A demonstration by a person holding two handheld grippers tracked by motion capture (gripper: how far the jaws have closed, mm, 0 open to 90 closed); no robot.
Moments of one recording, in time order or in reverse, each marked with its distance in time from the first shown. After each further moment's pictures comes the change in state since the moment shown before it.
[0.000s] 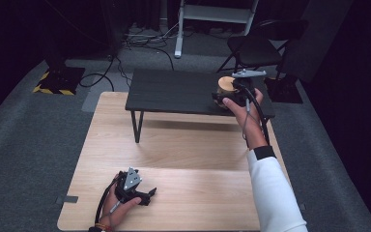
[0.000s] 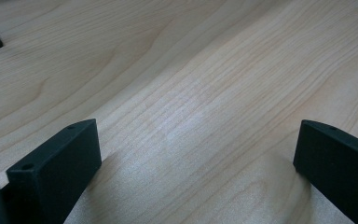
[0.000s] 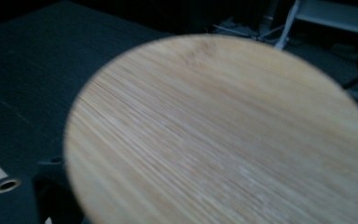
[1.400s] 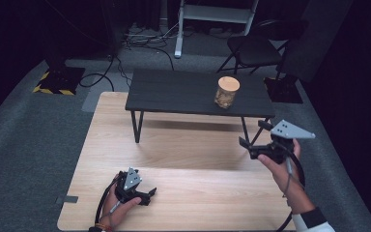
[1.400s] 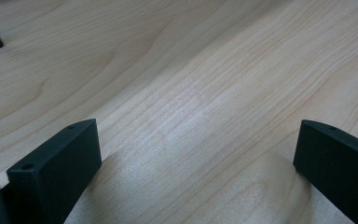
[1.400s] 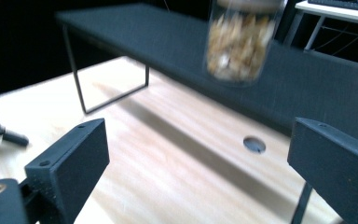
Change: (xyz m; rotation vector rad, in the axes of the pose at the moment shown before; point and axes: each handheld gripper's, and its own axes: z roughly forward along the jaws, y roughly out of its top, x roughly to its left) left arm 0.000 0.000 0.000 0.000 0.001 0.000; right arm 0.018 -0.151 -0.135 -0.185 0.062 -0.122
